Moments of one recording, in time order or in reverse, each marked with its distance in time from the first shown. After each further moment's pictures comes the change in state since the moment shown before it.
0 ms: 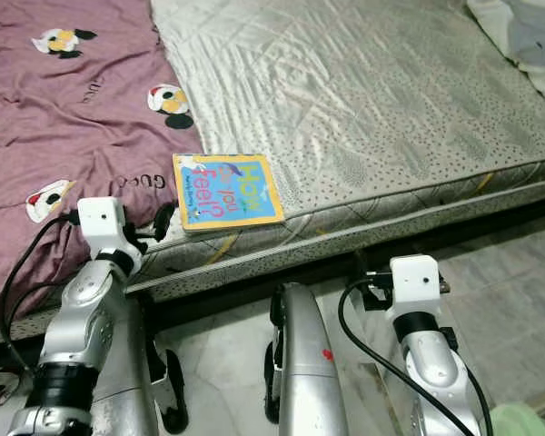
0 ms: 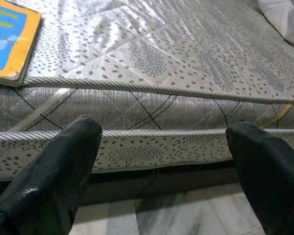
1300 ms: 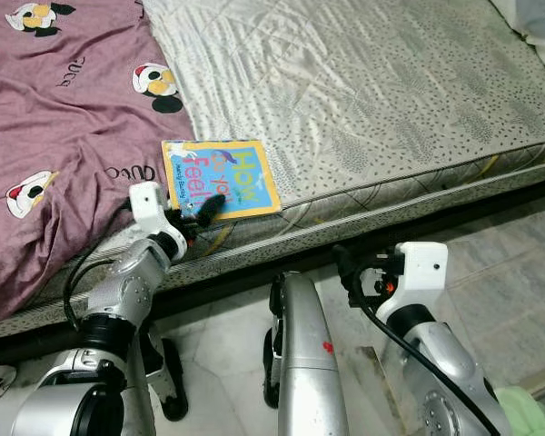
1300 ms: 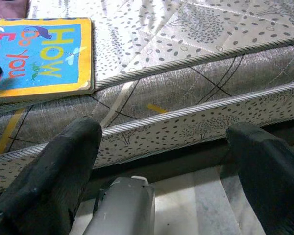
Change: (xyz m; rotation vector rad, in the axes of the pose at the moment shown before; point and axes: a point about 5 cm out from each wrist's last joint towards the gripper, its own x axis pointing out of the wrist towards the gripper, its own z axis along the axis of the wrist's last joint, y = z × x) left arm 0.037 -0.048 -0.016 -0.291 0.169 -0.268; right arm -0.010 0.012 0.037 0.357 0.091 0.196
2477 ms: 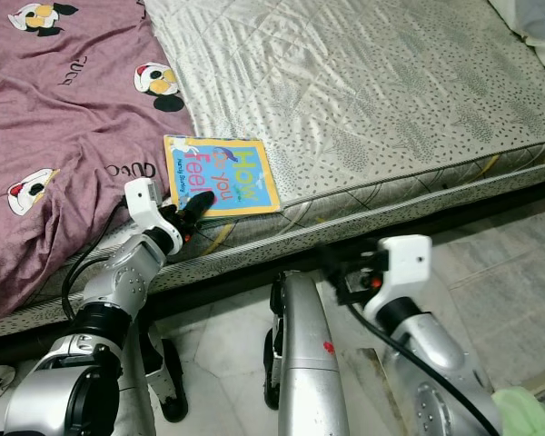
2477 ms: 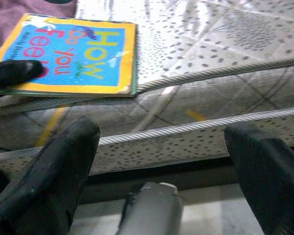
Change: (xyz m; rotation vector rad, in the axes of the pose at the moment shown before) left arm 0.004 0.010 0.011 -0.058 -0.036 -0.019; right arm 0.008 0.014 -0.001 -0.005 -0.010 0.160
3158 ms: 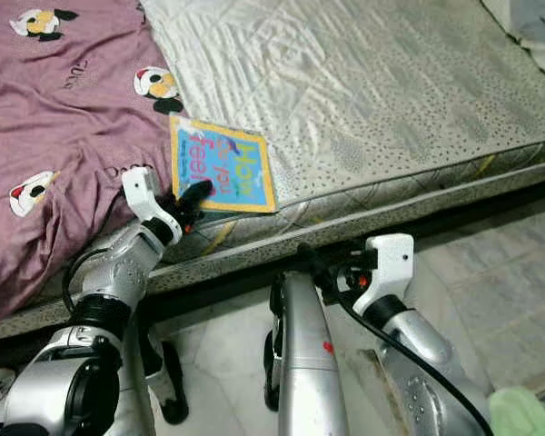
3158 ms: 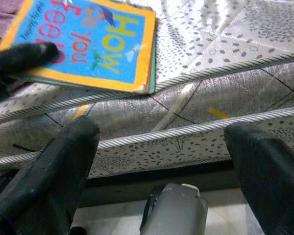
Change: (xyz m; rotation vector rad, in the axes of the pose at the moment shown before) left arm 0.004 -0.006 0.016 -0.009 -0.064 -0.054; right arm 0.009 0.005 -0.006 0.054 0.011 0.056
